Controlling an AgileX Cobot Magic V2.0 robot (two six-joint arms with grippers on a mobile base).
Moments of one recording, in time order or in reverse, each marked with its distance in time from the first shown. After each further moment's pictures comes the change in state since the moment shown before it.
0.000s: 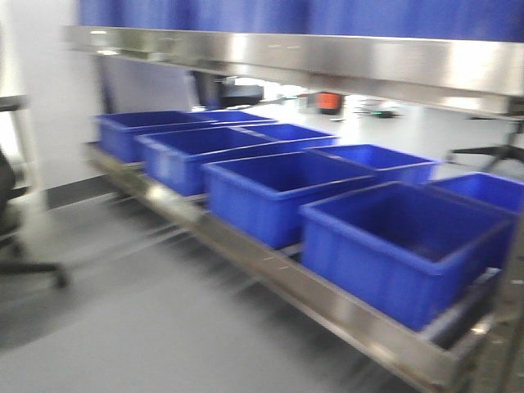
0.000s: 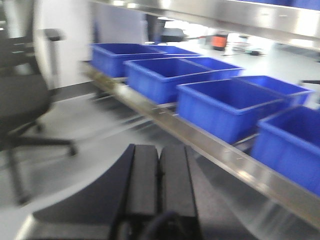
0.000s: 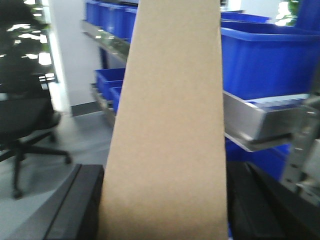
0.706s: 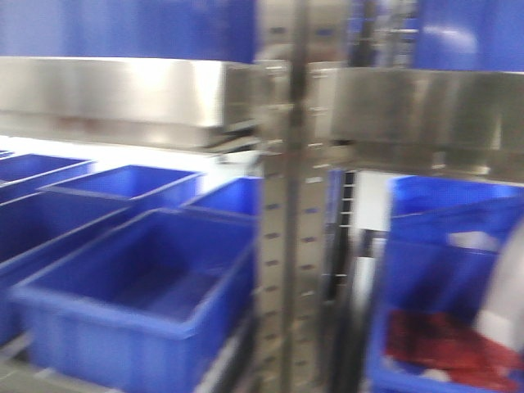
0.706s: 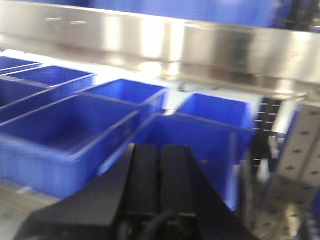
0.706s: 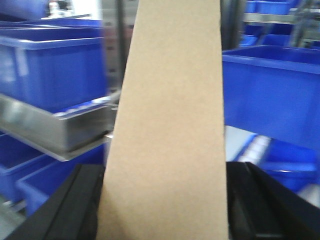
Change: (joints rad) left arm 0.000 0.000 0.000 0.000 0.000 0.000; right arm 0.000 0.000 0.000 0.000 0.000 0.000
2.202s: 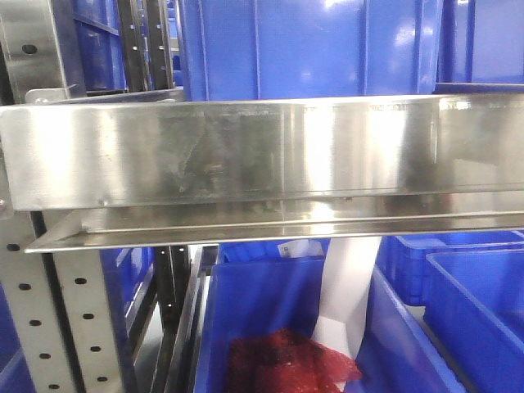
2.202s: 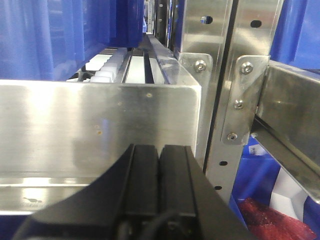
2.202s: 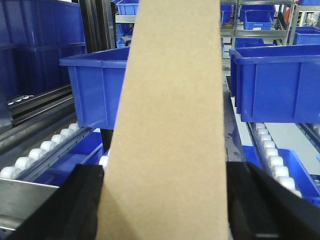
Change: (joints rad) left arm 0.000 0.000 0.000 0.000 0.000 0.000; right arm 0.000 0.000 0.000 0.000 0.000 0.000
